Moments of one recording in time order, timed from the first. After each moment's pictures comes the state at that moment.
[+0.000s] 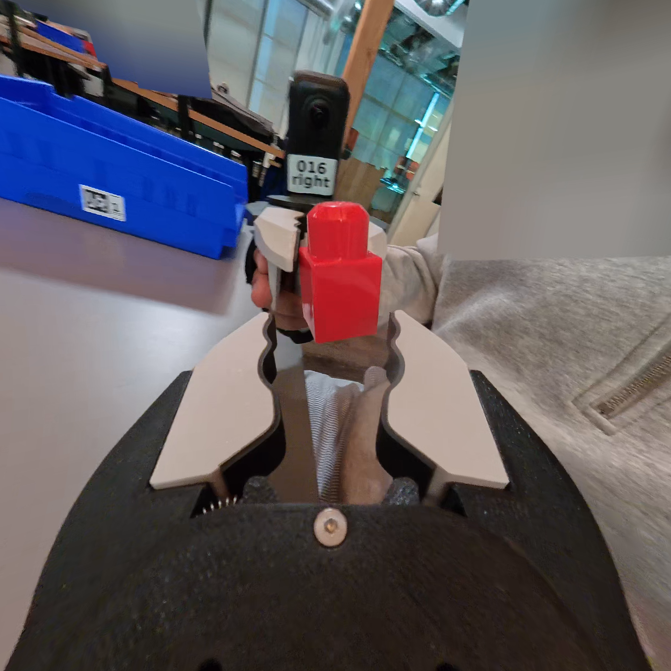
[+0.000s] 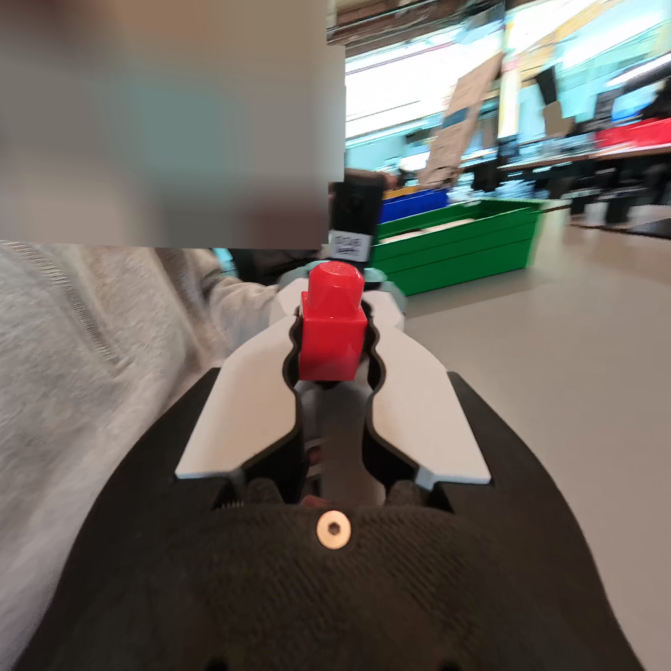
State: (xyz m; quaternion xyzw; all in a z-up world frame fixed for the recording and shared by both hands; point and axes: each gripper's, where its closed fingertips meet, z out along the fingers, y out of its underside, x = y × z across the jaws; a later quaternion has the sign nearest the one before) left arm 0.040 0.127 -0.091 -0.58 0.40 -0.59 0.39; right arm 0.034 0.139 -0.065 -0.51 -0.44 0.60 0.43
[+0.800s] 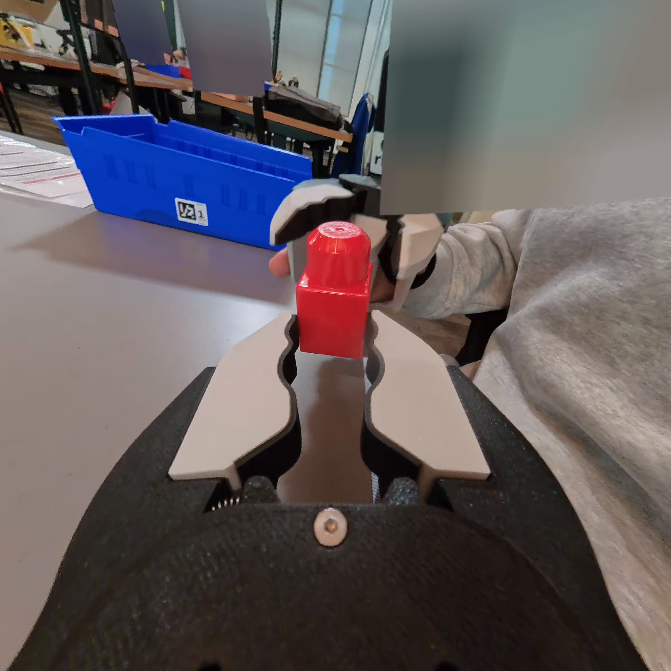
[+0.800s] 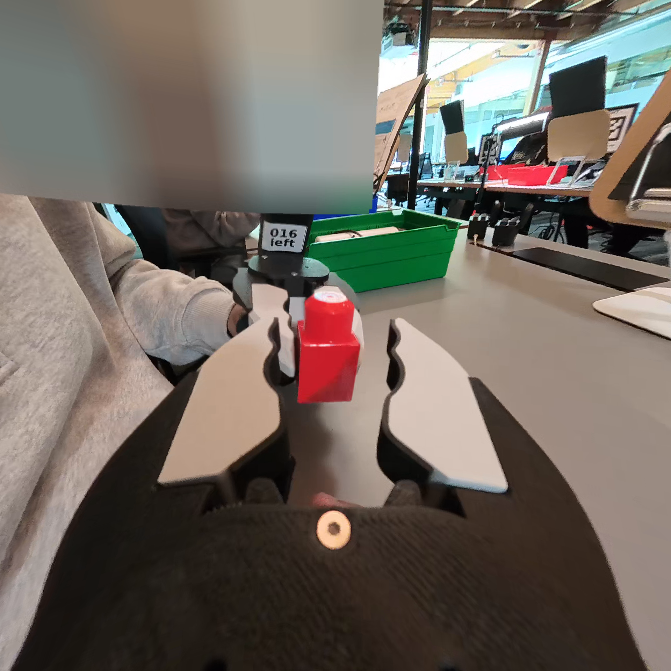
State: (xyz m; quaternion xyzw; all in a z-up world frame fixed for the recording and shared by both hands) left arm 0.035 0.148 -0.102 -0.62 0.41 -0.49 0.46; right arm 0.029 0.155 -0.067 -0.54 -0.44 0.49 0.52
